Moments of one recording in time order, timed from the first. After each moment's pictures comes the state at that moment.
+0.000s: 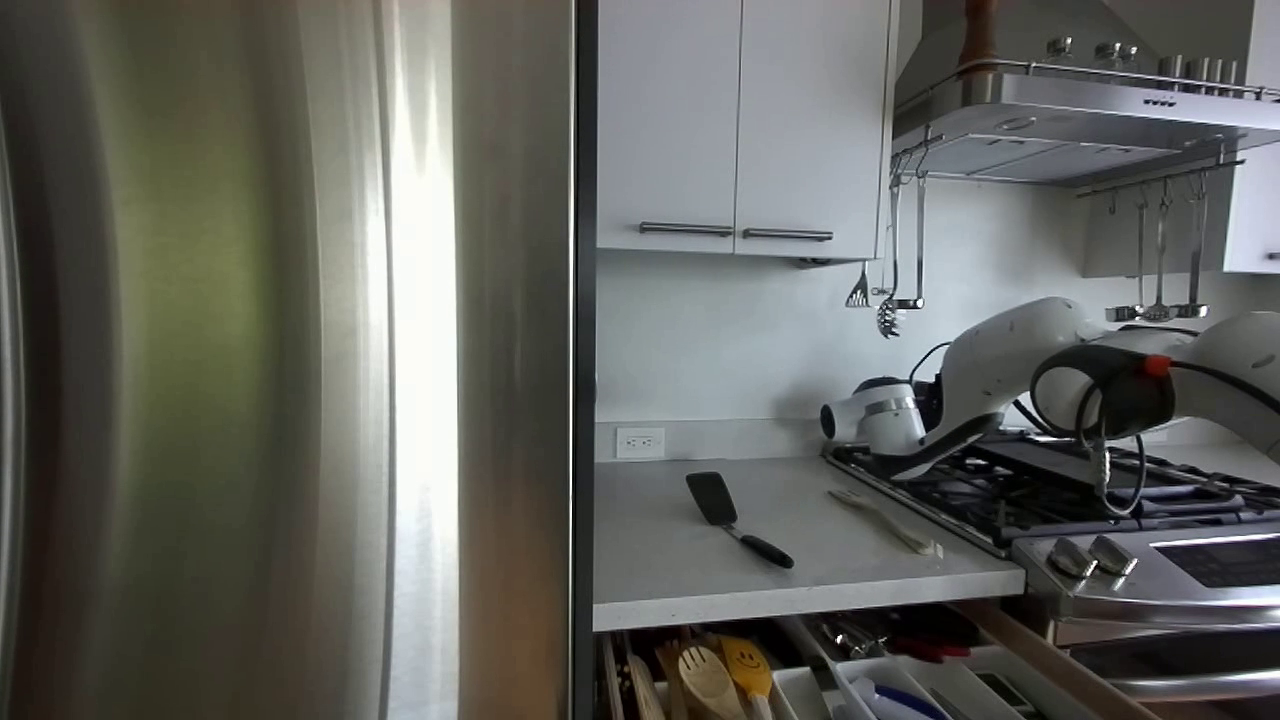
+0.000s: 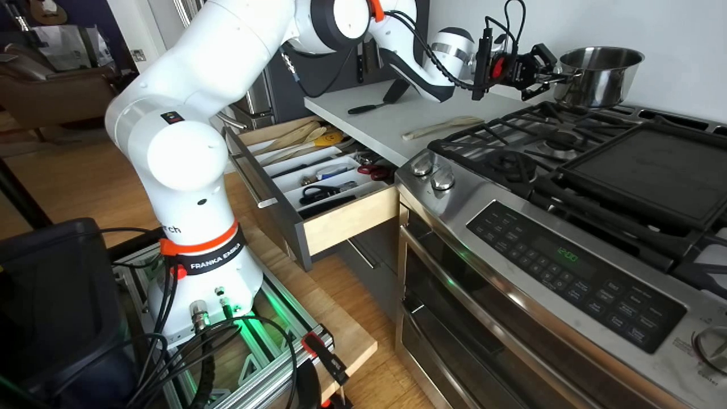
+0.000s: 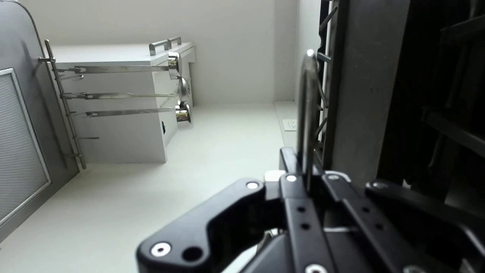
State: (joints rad) arm 0.06 0.90 -0.17 -1.12 -1.46 1.56 0.49
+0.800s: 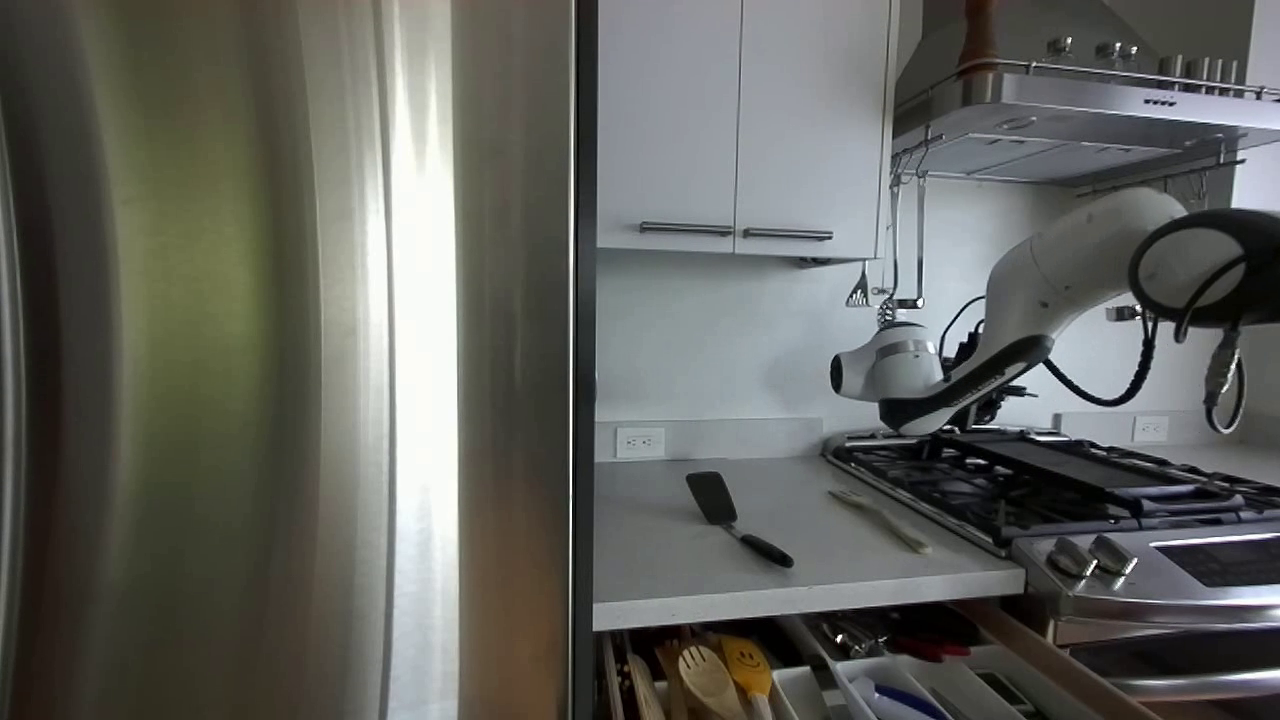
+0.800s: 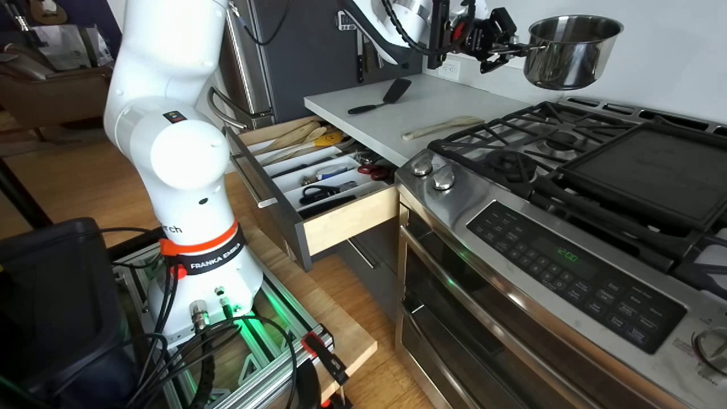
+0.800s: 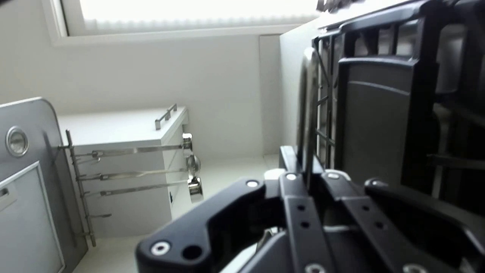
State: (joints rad) arm 0.09 0.45 -0.04 -1.60 -1.35 1.36 0.60
